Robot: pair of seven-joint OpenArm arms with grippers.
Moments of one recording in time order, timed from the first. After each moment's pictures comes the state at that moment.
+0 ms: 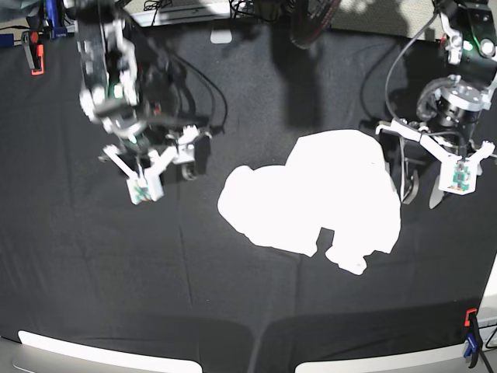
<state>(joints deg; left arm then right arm) 21.8 -11.6 -11.0 128.6 -10.6 -12.5 35.2 -9.2 15.1 -5.8 103.7 19.0 7.3 -41.8</state>
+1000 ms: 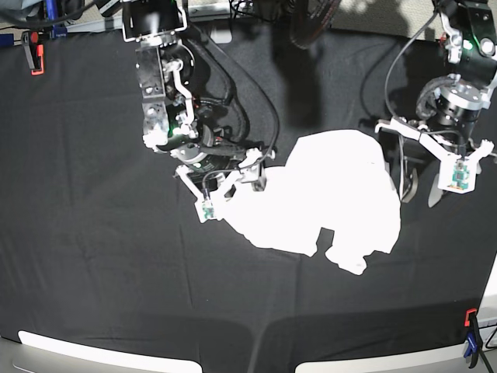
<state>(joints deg) 21.8 -11.6 -11.0 128.6 -11.0 -12.5 35.0 -0.2 -1.4 -5.6 85.9 14.9 16.0 -37.0</state>
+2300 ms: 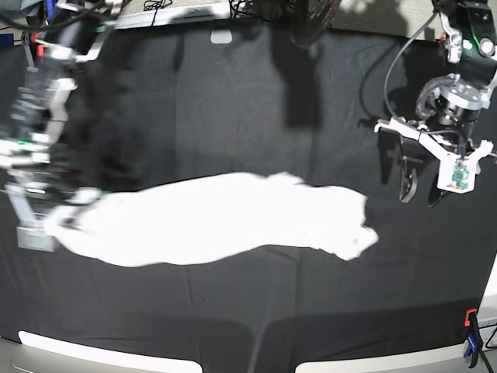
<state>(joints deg) 21.8 -11.5 -11.0 128.6 -11.0 -12.5 35.0 4.5 13.6 28.9 101.6 7.8 23.3 -52.8</state>
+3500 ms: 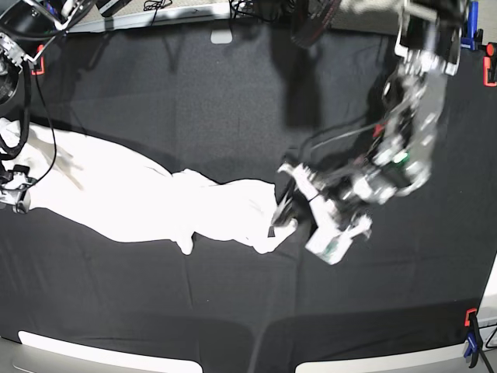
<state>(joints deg) -9.6 -11.8 18.0 92.1 -20.9 -23.0 33.3 4.1 22.1 43.3 103.2 25.7 31.4 -66.8</state>
